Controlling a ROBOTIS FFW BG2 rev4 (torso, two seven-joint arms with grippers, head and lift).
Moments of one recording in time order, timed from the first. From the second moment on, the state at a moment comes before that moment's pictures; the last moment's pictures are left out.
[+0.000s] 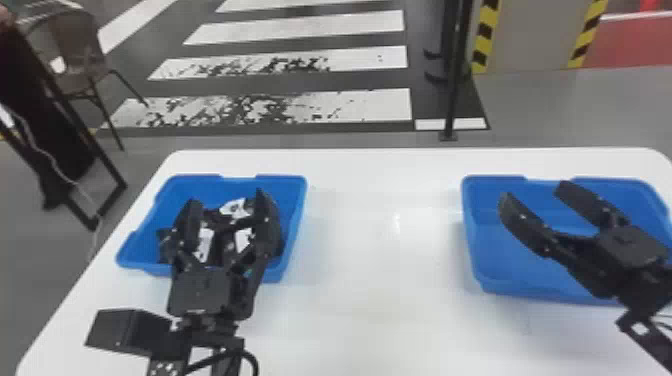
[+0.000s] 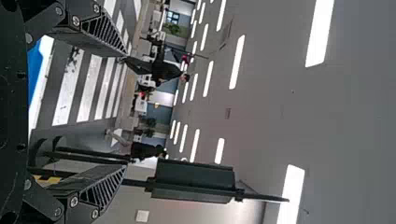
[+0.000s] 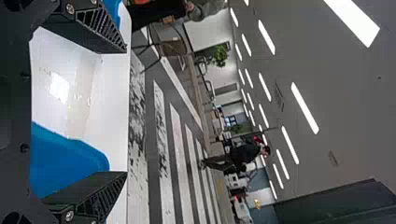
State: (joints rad) left arm 0.52 0.08 -0.05 -1.99 0.19 -0.47 0.08; right arm 0.29 -0.27 -0.01 -2.05 -0.50 0.27 0.36
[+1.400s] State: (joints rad) left arm 0.59 0.07 -0.01 -2.17 0.04 -0.10 0.09; right arm 0.44 -0.24 -0.06 -2.13 -0.33 0.21 0.28
